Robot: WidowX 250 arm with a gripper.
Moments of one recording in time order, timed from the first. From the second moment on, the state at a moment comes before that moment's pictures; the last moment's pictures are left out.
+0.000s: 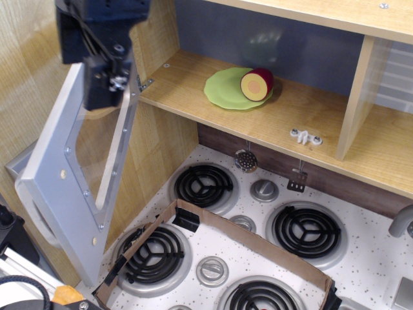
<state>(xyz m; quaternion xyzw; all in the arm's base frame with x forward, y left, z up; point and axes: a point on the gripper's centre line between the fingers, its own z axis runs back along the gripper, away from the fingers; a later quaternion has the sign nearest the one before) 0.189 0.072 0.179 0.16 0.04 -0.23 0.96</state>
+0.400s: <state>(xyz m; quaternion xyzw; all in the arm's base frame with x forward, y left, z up) 0.175 0.098 0.189 0.19 0.10 -0.25 0.95</state>
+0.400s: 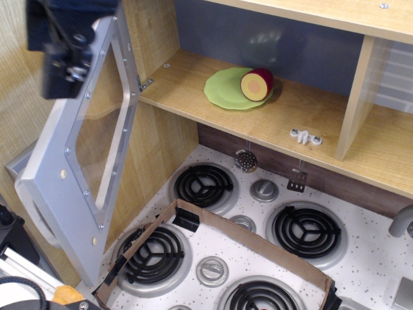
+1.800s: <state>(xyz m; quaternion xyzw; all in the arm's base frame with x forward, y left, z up) 0.202 0.112 0.104 0.09 -0.06 -0.24 0.97</state>
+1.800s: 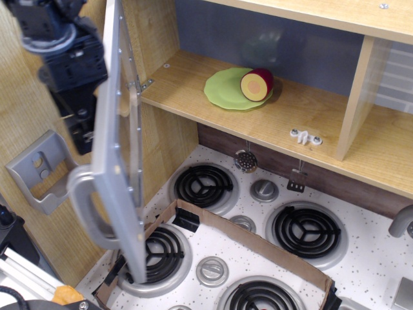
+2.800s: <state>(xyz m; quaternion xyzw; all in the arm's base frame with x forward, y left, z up) 0.287 0.038 0.076 0.01 -0.22 -0.17 0.96</state>
